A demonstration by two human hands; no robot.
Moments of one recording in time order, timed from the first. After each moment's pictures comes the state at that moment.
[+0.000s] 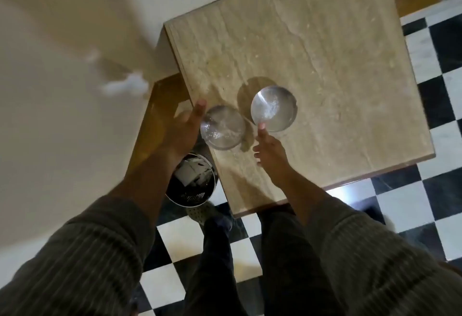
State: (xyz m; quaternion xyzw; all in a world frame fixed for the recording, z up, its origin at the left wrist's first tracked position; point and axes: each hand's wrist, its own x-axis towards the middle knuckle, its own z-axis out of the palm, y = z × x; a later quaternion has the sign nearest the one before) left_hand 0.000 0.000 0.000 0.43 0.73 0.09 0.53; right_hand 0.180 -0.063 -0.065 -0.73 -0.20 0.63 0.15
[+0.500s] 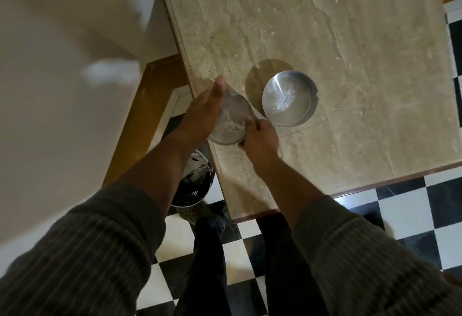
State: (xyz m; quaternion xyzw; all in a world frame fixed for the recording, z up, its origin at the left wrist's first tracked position) left_hand 0.011 0.003 -0.059 0.36 0.68 0.09 0.63; right_hand 0.134 -0.049 -0.125 -0.78 -0.24 0.56 0.17
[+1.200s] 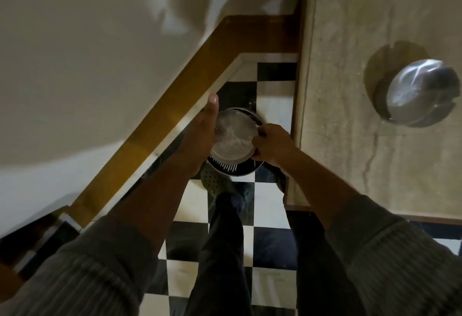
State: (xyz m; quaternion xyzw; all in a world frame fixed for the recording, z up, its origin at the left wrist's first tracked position) left_hand -0.147 -0.142 -0.086 0.12 0.78 0.20 0.59; right_hand 0.006 -0.112 -0.161 -0.62 -0.42 0.66 -0.10
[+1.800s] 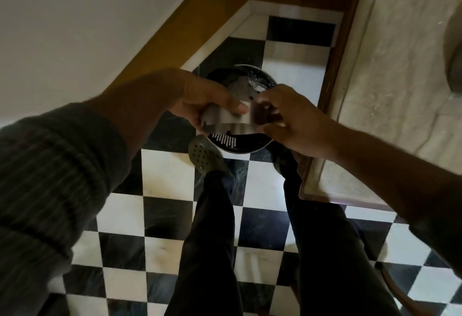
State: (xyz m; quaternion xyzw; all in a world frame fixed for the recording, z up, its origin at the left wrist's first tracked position) left_hand -0.207 -0.143 -0.195 0.17 0.54 -0.09 0.82; right_hand 0.017 -0.118 -0.178 -0.36 -0.75 0.54 -0.11
